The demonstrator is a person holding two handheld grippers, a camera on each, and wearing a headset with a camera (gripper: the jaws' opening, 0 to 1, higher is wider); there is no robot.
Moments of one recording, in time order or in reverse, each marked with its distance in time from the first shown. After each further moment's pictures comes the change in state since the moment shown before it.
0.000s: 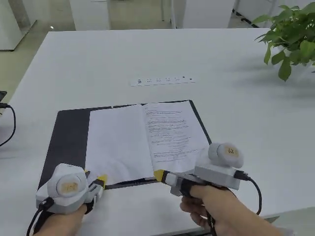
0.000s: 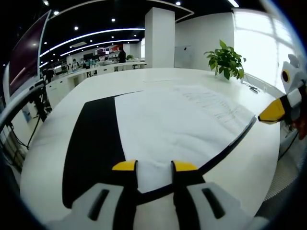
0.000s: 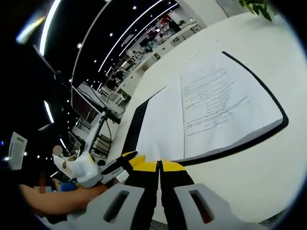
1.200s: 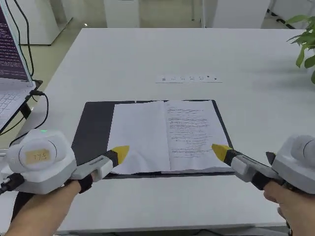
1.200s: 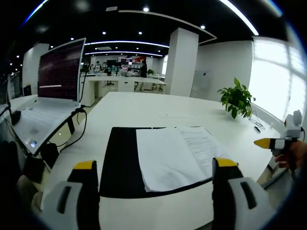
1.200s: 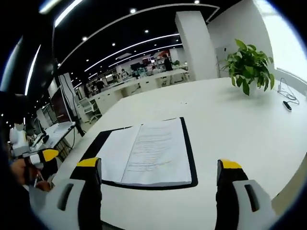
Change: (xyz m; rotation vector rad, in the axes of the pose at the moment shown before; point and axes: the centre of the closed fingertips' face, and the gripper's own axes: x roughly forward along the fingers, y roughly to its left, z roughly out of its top) left arm -0.128 0.006 0.092 -0.213 -0.186 0.134; right arm -0.101 -0.059 0.086 -0.388 -0.254 -0.347
